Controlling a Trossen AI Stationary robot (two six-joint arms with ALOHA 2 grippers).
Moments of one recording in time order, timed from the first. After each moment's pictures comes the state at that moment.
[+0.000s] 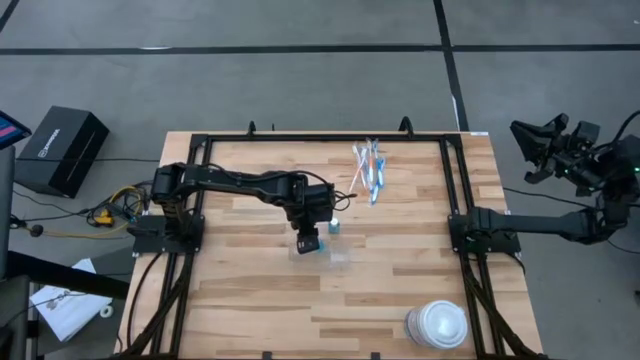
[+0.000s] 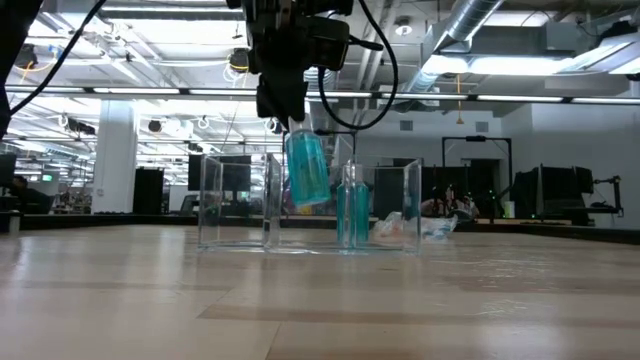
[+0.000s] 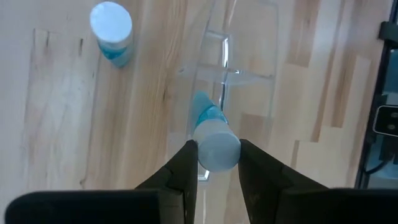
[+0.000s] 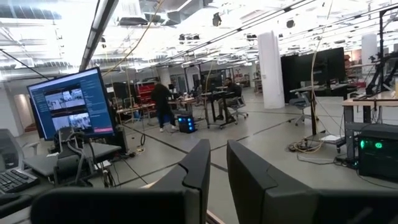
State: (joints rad) left arm 0.01 1.86 1.55 -0.92 0.24 -0.22; right arm -0.14 0.25 1.19 -0.70 0.44 0.04
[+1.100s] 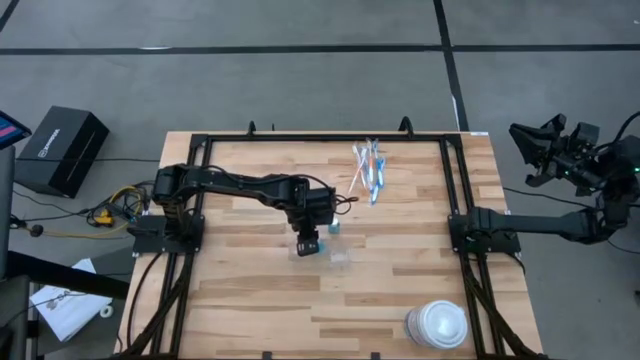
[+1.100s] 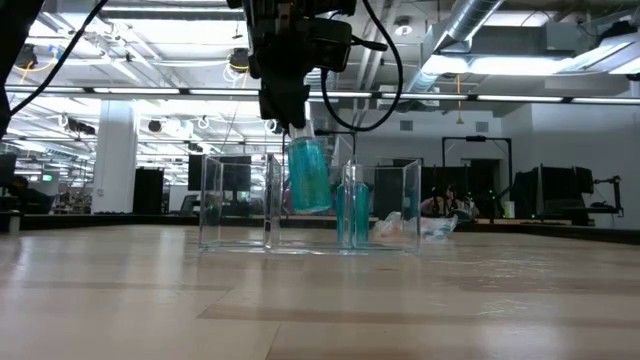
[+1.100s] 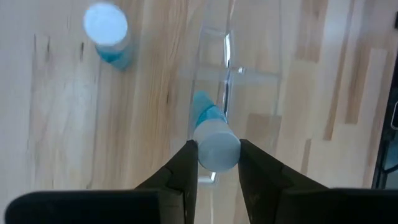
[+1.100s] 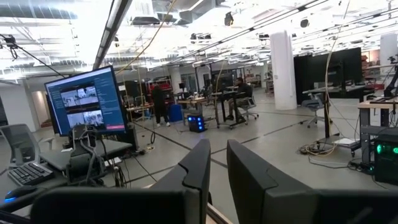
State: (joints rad) left arm 0.00 1.87 1.54 -0.92 0.21 -0.19; right arm -0.14 0.26 1.19 -0.70 0.39 0.04
